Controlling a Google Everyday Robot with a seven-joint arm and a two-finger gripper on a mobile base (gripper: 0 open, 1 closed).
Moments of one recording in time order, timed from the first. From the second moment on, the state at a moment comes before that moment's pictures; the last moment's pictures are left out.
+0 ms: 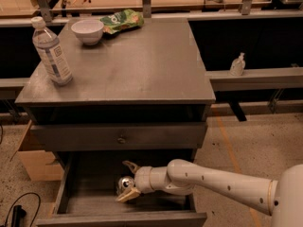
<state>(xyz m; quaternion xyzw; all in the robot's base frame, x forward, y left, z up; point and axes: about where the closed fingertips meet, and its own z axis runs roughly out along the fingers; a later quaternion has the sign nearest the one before) 0.513 0.118 0.441 -0.60 0.60 0.31 0.44</state>
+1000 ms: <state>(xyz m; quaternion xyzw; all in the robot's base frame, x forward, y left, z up) 0.485 0.063 0.508 -0.55 0.67 0.24 0.43</state>
